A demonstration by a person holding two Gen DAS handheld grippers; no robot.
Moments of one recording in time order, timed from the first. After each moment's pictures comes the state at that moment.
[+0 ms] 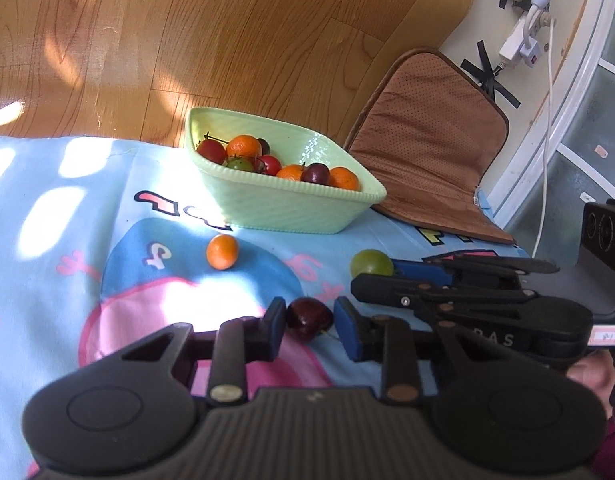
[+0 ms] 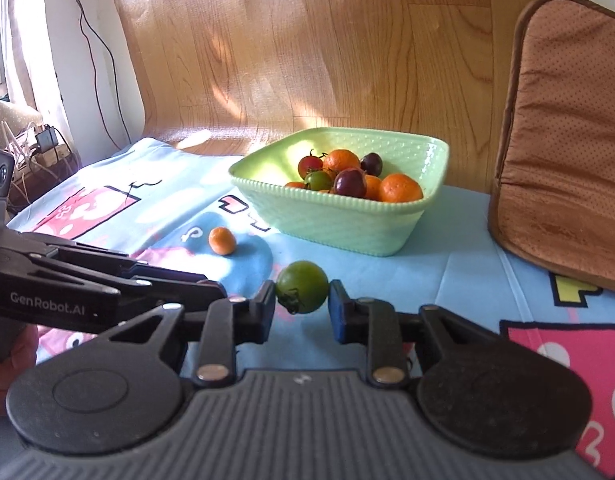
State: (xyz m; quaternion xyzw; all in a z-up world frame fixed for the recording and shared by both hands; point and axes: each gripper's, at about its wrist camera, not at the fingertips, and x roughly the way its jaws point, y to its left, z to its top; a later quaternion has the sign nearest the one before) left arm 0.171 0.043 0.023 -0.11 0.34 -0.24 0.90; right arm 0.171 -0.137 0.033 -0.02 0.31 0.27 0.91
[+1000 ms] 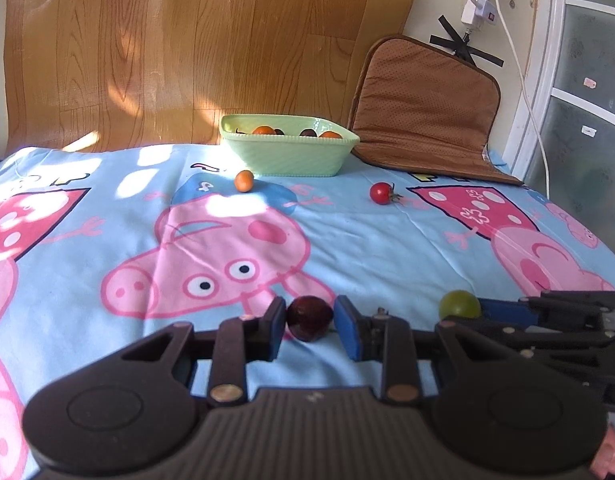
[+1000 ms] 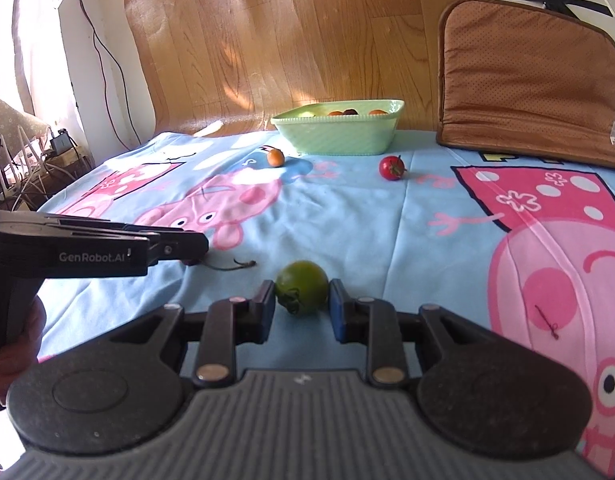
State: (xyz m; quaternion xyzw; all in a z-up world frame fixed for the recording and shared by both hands) left arm 0.024 0.023 0.027 -0.02 0.31 -0.15 0.94; right arm 0.002 -0.146 0.020 0.02 0.29 0.20 0.94
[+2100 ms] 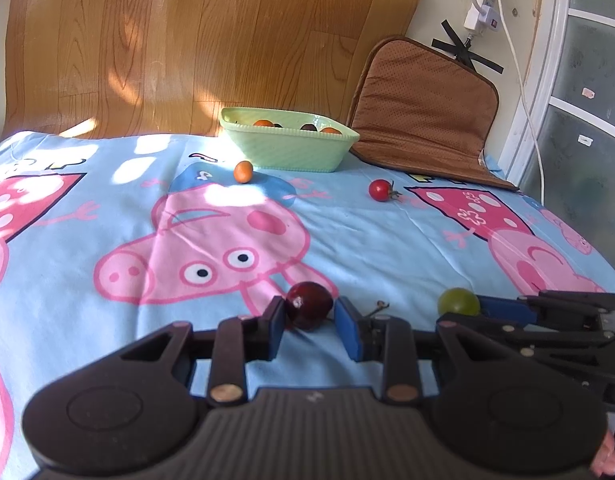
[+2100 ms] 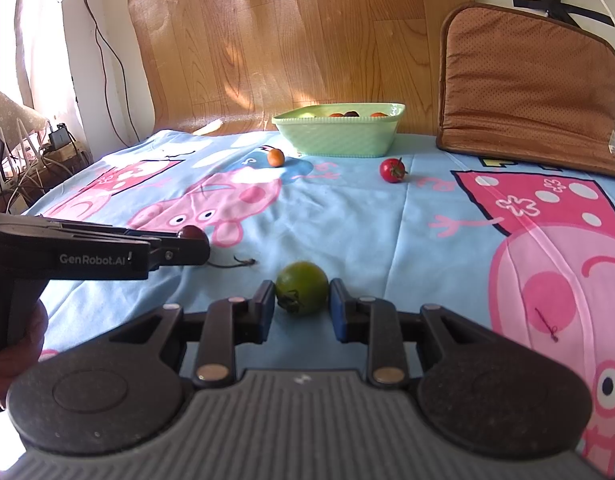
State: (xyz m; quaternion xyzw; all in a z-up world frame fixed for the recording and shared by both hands) left arm 0.026 0.030 0.018 -0.04 0.31 -0.16 0.94; right arm -0.001 -0.143 0.020 0.01 0.28 0.20 0.94
